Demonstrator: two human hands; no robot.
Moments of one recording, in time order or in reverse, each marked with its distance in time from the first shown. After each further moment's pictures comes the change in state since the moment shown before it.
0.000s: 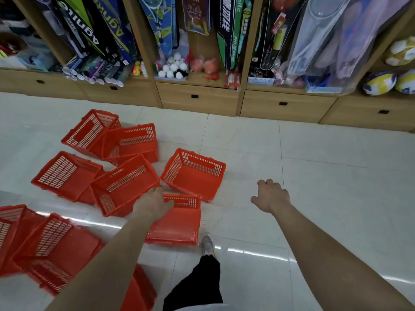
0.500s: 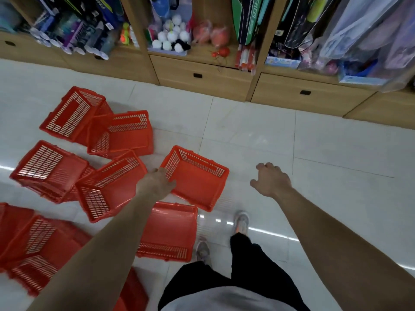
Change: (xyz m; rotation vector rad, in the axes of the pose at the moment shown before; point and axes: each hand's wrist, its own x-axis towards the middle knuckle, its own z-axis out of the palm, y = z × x) left_hand 0.272 0.086 -0.066 0.017 -0.097 -0.098; right_hand 0.280 -0.035 -0.115 0.012 -0.087 -0.081
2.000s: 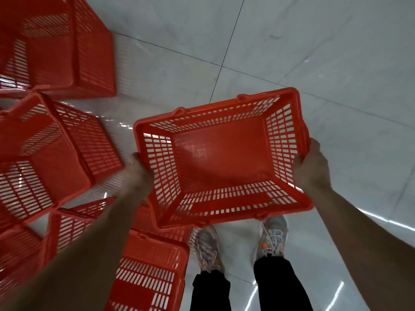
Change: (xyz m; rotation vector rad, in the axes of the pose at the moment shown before) left_hand 0.494 -0.078 0.394 -0.377 0.087 -0.446; right_hand 0.560 0.027 0.369 0.534 0.120 0.189
